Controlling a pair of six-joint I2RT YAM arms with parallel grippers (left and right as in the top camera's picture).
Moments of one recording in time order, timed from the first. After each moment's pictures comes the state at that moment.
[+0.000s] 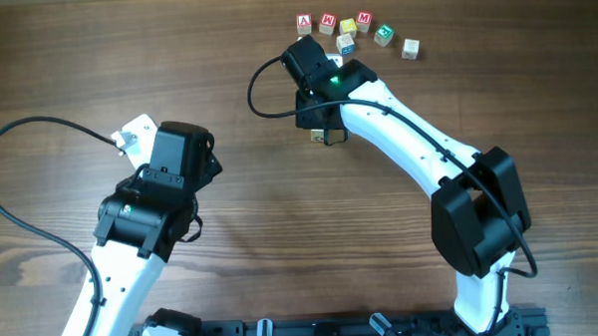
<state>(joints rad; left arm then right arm) -0.31 1.09 0.99 -0.92 -0.47 -0.77 0.60 2.04 1.68 -0.88 0.16 0.59</state>
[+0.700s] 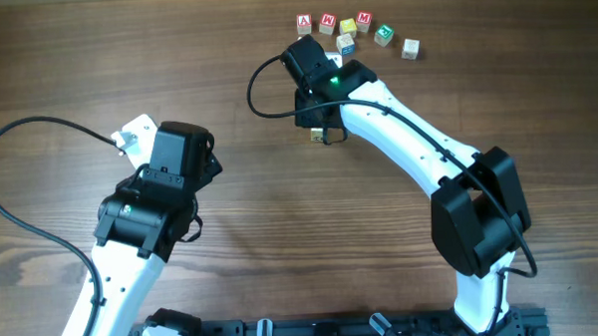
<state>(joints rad) -0.31 1.09 0.99 -0.92 -0.47 -0.77 0.60 2.04 1.68 -0.86 0.16 0.59</state>
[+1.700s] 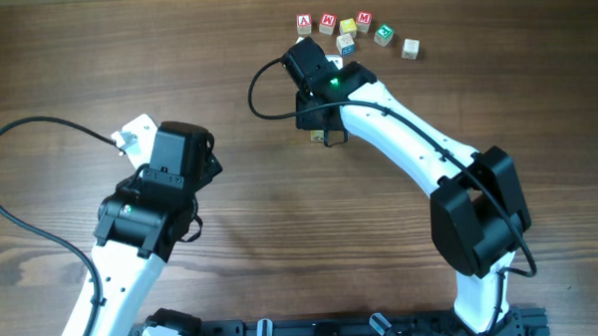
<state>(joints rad) -0.31 1.09 0.99 -0.92 -0.47 -0.77 0.60 2.04 1.66 -0.86 0.16 0.59</state>
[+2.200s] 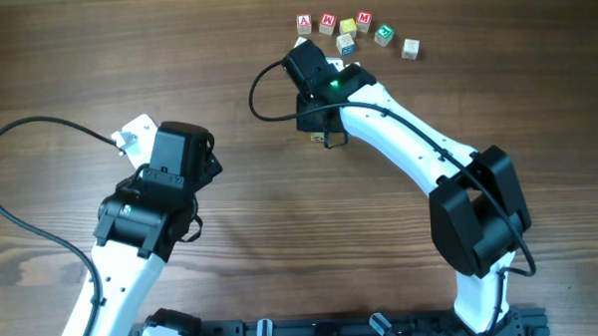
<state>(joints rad) -0.31 1.09 0.99 -0.92 -0.47 -0.77 0.60 2.04 1.64 -0.85 0.16 0.59</state>
